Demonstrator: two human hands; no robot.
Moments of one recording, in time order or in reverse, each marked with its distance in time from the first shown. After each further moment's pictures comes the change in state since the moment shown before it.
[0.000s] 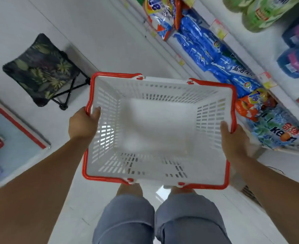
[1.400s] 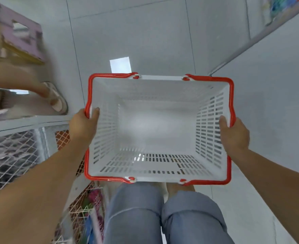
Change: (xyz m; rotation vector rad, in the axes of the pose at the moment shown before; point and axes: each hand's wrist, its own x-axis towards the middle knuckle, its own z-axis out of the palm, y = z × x) left_hand -1.045 -0.259 0.391 -0.211 0.244 -0.561; right_hand -0.216 0.803 -0.314 -0.295 -0.407 -0.507
